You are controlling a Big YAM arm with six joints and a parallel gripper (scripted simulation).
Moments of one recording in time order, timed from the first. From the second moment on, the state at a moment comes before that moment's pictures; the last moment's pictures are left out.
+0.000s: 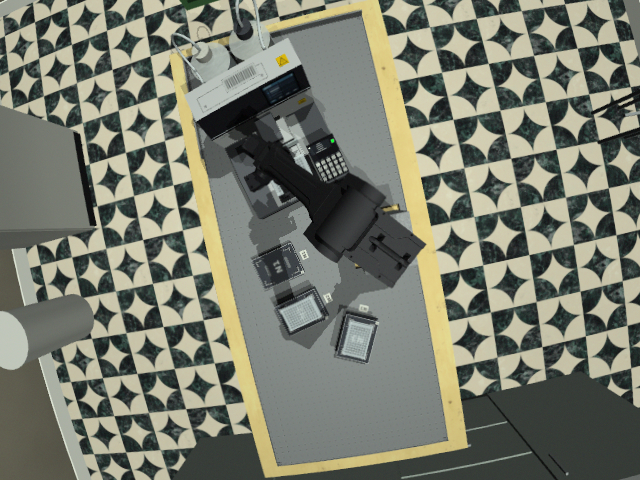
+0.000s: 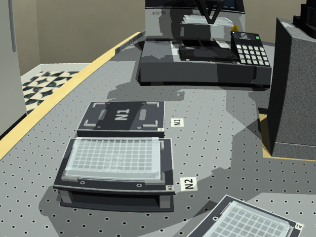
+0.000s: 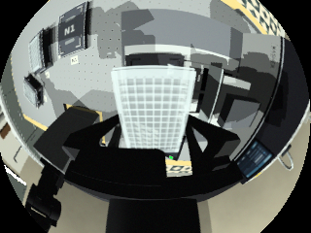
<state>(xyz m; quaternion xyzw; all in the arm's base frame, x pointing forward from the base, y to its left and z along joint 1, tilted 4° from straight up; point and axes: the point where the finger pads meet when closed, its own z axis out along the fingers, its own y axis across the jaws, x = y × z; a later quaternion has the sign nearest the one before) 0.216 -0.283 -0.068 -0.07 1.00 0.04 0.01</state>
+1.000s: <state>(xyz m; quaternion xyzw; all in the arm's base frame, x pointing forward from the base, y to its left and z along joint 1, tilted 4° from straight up) 0.284 -0.215 -0.079 -0.09 1.00 0.03 0.01</state>
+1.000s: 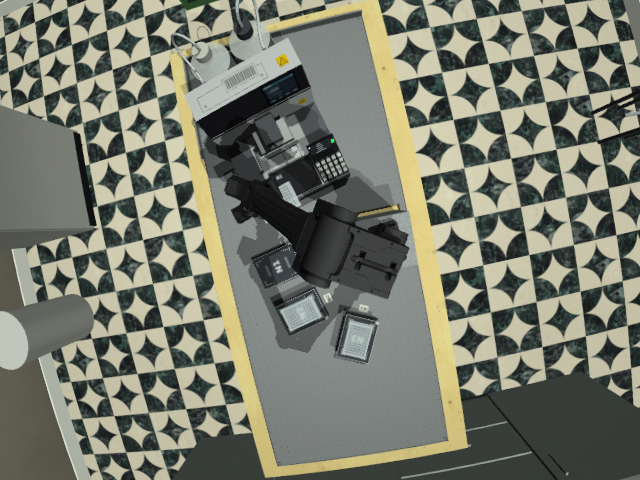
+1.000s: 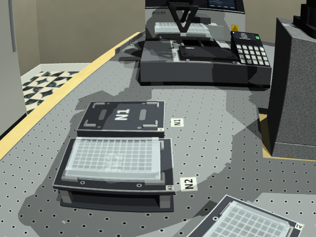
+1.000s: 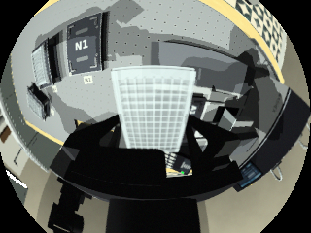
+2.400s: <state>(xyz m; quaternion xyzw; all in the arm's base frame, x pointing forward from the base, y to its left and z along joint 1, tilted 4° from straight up) 0.356 -0.087 -0.097 -0.07 1.00 0.03 0.01</state>
